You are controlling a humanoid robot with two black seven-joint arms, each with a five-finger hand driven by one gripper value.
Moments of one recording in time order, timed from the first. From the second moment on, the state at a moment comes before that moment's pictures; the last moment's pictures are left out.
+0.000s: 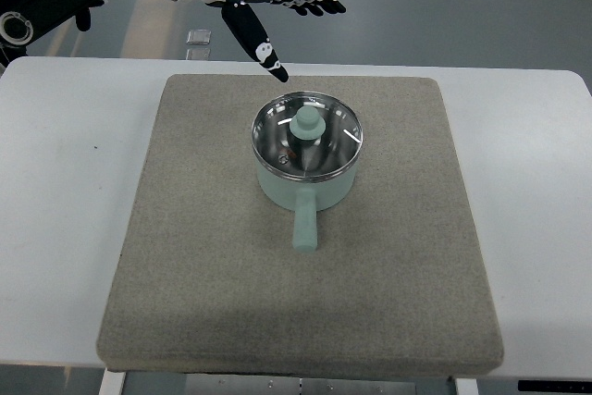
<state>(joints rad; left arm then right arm) -1.46 0.43 -0.23 -0.89 1.14 -0.61 -0.28 0.04 0.00 -0.05 0.15 0.03 -0.07 0.10</state>
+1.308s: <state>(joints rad) -1.46 0.42 -0.25 -0.89 1.22 -0.61 -0.37 0.04 0.00 -0.05 0.16 0.03 -0.07 0.10</state>
